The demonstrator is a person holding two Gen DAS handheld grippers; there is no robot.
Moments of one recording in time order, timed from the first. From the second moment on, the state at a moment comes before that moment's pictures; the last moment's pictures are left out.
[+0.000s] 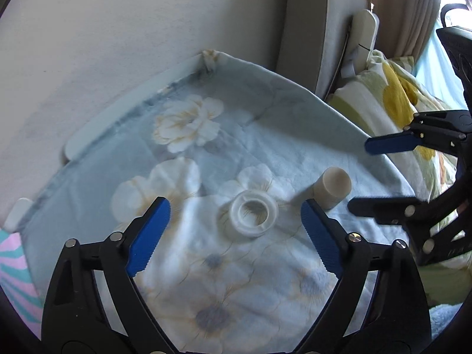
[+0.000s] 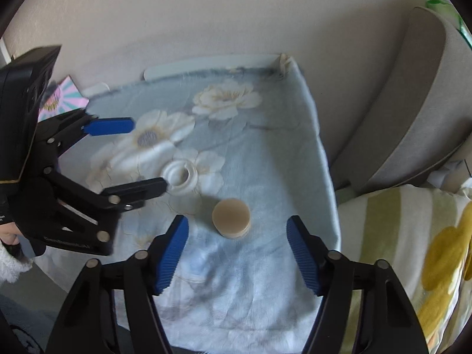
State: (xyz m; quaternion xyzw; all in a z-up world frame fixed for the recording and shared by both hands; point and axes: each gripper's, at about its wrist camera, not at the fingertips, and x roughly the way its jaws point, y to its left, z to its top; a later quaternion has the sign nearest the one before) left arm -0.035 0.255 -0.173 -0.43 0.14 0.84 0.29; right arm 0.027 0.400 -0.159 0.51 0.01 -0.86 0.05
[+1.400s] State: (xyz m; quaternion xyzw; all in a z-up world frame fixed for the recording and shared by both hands) left arm -0.028 0.202 -0.072 -0.42 0.08 0.86 0.29; right arm 0.008 0.369 -0.084 0.45 0.04 -0.88 0.11
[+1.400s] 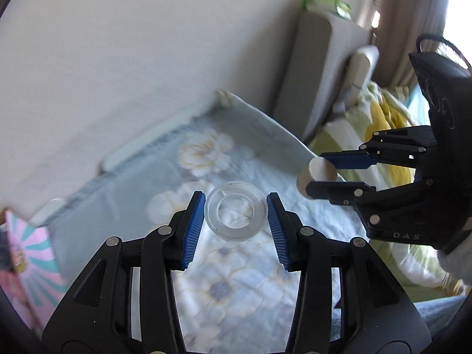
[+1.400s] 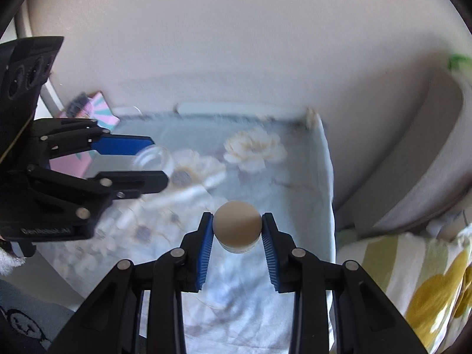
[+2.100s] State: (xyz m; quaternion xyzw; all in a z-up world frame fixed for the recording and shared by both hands) left arm 0.042 -0.059 -0.010 -0.40 -0.05 0.91 0.00; right arm -0.061 0.152 -0.012 0.39 0.16 -0.84 0.34
